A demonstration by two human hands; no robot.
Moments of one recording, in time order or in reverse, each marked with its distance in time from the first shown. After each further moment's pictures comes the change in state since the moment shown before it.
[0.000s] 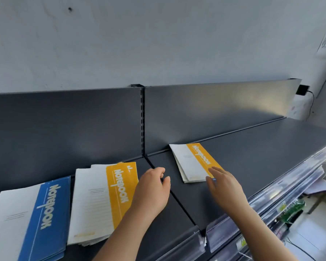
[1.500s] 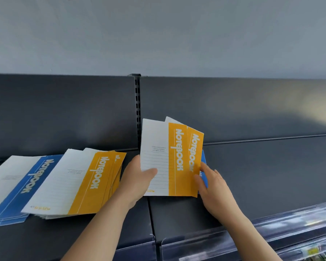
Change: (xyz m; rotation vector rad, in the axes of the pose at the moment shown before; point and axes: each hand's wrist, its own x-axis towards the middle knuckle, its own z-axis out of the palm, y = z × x) left_hand 0.026 0.038 0.050 -0.452 0.168 -0.349; right_hand 0.057 0.060 0.007 0.409 -0.271 -0.220
